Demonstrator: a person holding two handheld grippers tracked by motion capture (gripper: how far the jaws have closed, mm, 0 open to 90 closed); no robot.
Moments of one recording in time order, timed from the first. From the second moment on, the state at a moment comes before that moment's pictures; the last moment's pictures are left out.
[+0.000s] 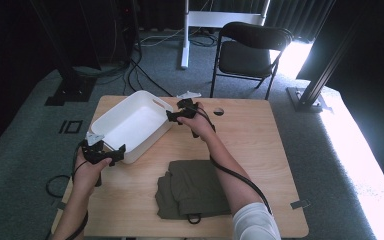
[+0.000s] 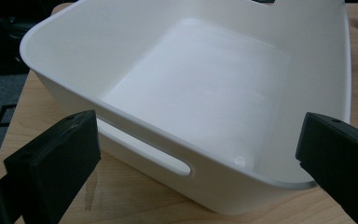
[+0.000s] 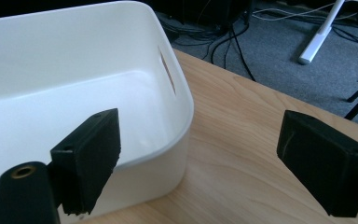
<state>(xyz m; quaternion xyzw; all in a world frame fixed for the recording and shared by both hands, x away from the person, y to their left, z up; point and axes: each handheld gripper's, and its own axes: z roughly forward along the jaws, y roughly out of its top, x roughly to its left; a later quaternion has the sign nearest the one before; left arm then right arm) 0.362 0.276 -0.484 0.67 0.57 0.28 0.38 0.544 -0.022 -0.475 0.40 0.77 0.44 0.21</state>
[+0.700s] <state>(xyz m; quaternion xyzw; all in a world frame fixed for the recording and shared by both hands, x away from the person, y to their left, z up) 0.369 0.278 -0.493 0.66 0.59 0.28 0.37 0.532 -0.030 -0.477 0.38 0.79 0.41 0.23</state>
